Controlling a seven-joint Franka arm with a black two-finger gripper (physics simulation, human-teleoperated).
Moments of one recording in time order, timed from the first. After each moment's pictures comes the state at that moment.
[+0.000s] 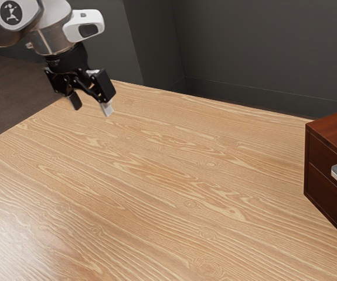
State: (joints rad) arm -0.11 -0.03 0.25 -1.36 0.02 1.48 0.02
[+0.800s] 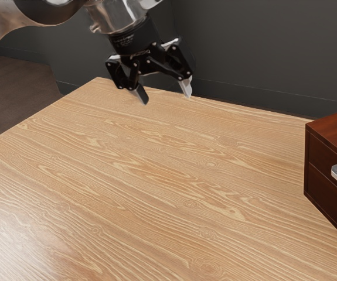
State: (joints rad) arm -0.10 0.13 -0.01 -1.08 -0.09 1.43 -0.45
